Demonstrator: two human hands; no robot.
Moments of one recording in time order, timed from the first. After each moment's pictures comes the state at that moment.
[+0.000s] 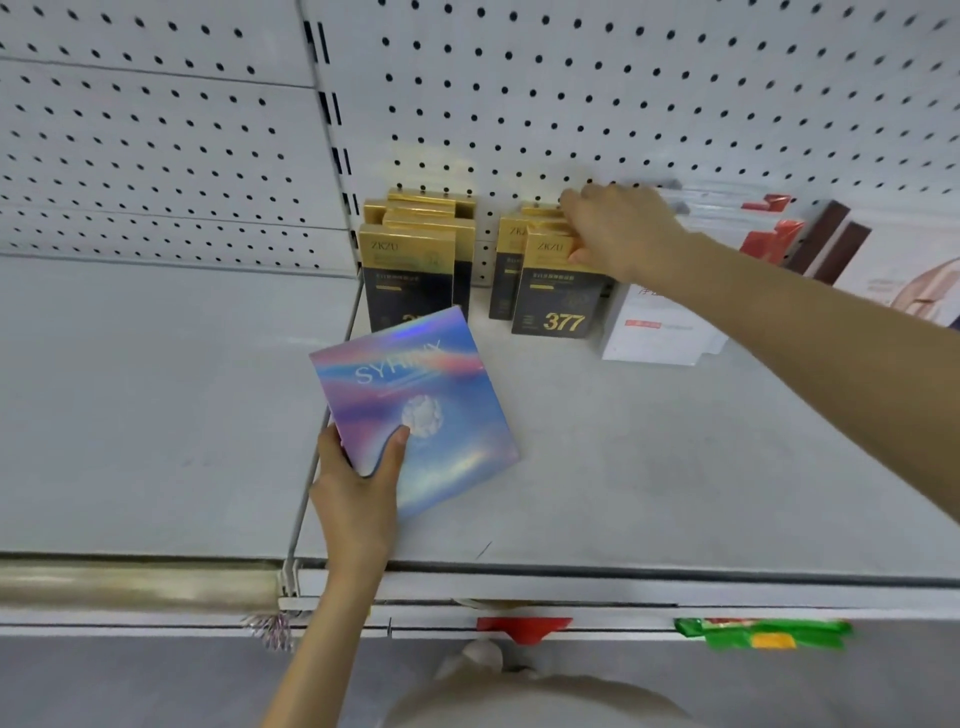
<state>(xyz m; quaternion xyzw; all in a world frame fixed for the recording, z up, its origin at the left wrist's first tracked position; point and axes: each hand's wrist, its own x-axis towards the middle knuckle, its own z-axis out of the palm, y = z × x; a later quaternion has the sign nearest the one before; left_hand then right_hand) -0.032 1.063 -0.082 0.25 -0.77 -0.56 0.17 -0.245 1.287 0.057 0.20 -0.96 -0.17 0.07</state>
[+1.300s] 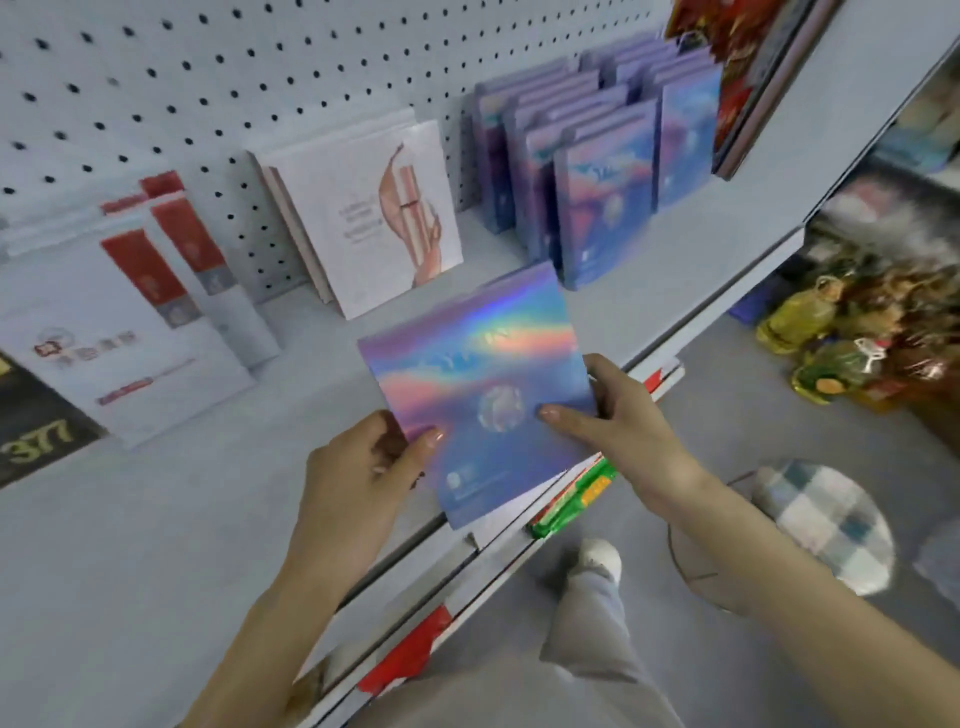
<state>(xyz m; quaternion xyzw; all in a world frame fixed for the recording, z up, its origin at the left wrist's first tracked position) -0.031 1.400 -0.028 -0.21 -0.81 -0.52 -0.16 0.077 1.604 -0.026 -0.24 -0.70 0.66 0.15</state>
